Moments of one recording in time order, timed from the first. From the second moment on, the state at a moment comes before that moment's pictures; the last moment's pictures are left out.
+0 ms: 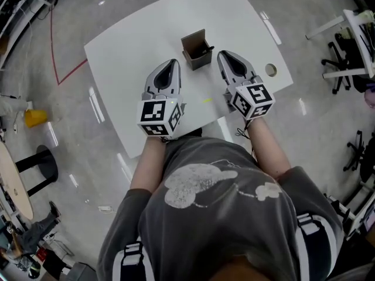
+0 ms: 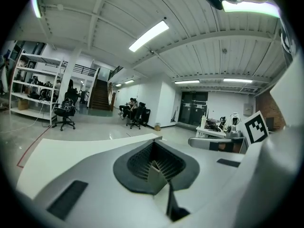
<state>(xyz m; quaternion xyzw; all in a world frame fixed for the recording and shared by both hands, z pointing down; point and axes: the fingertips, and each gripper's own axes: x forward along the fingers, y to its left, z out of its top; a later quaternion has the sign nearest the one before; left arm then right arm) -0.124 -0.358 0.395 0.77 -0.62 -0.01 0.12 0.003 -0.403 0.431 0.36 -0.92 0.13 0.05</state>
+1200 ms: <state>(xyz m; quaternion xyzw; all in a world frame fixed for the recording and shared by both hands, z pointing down) -0.149 -0.384 0.421 0.77 -0.62 0.00 0.16 -0.029 -0.437 0.457 0.36 -0.92 0.13 0.09</state>
